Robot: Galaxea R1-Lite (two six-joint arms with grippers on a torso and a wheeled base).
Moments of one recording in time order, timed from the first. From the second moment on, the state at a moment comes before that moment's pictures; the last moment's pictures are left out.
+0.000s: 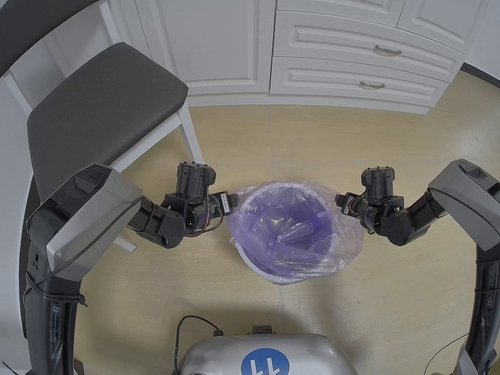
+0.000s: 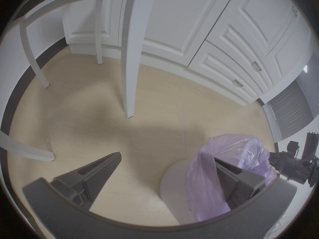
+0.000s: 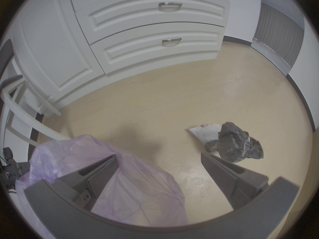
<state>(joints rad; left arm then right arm) -0.44 2.41 -1.46 -0.51 0.16 -0.42 0.28 2.29 -1.20 -0.66 -0.35 0.40</state>
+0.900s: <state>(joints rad) -0.52 2.18 -1.24 -0.50 0.16 -0.37 0.28 2.04 -0.81 -0.60 -0.28 0.03</state>
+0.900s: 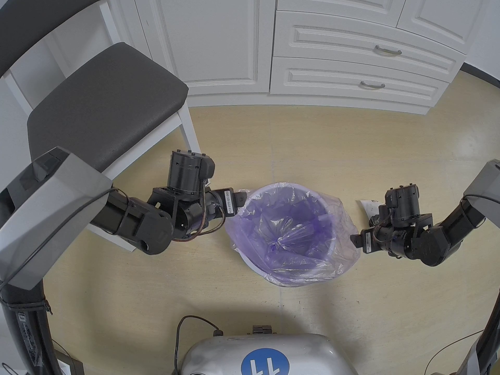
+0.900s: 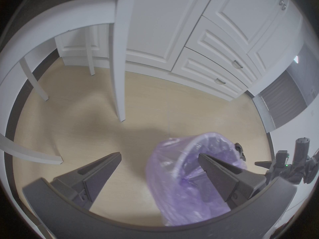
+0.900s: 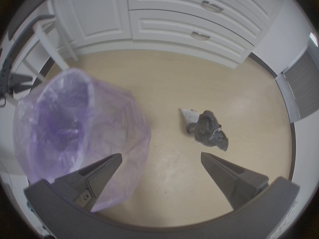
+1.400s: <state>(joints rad) -0.58 2.14 -1.15 -0.55 0.18 -0.32 0.44 2.10 -0.71 -0.63 -0.25 0.02</state>
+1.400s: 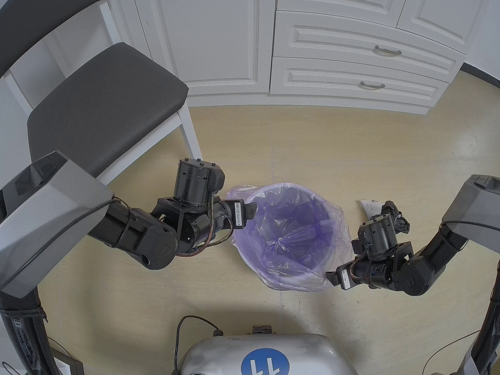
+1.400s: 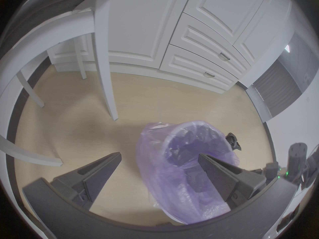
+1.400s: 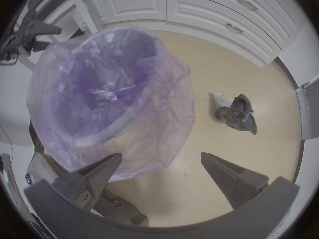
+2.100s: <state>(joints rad) -0.57 2.05 -1.13 -0.55 0.24 -0.29 0.54 2.18 -0.68 -0.77 -0.25 0.06</state>
